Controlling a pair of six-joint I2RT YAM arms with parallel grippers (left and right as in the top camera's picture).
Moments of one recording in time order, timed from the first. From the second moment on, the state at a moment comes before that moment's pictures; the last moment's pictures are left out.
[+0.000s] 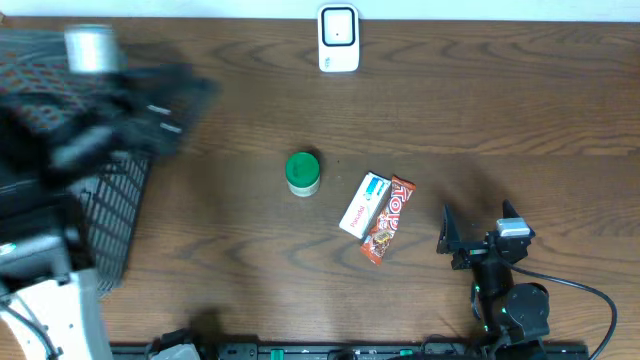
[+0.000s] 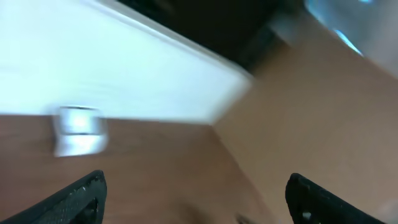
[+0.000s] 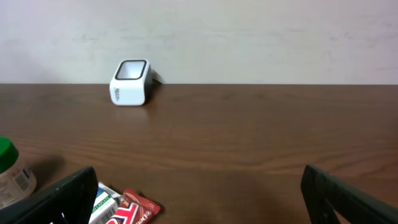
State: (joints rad) left arm 0.41 1.11 1.38 -0.41 1.15 -0.58; right arm 0.21 0.01 0.01 -0.06 0.11 0.07
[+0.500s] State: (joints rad) left arm 0.85 1.41 1.37 -0.76 0.47 -0.53; right arm 0.21 0.01 0.01 -0.06 0.11 0.07
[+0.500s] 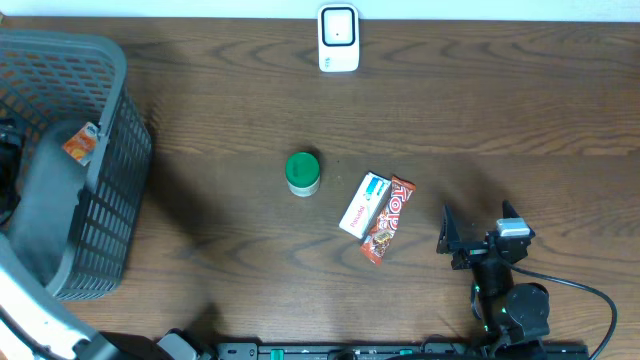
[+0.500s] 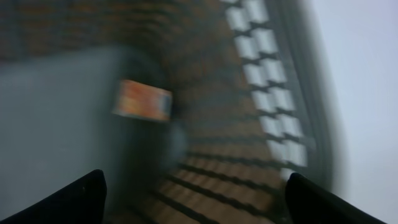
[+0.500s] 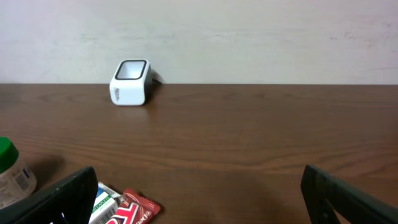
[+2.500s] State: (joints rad) left arm 0.49 2.05 1.40 -0.45 -0.18 -0.30; right arm 0.21 0.01 0.01 -0.06 0.11 0.07
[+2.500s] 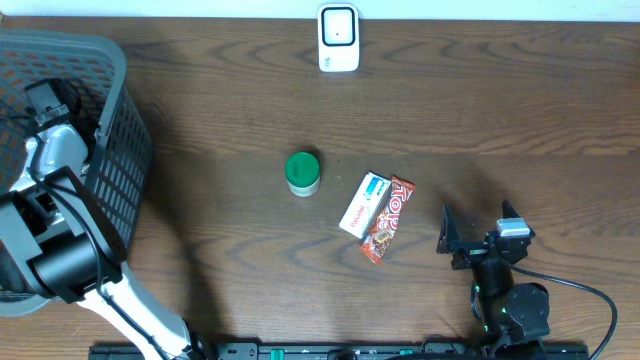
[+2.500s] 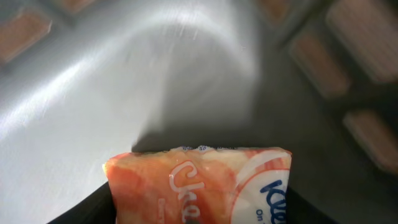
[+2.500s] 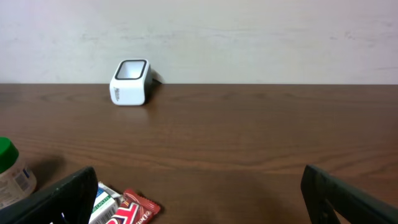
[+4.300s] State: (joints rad) left arm -0.31 1.63 1.17 -1.02 0.45 0.50; right arm 0.21 0.01 0.01 -0.06 0.11 0.07
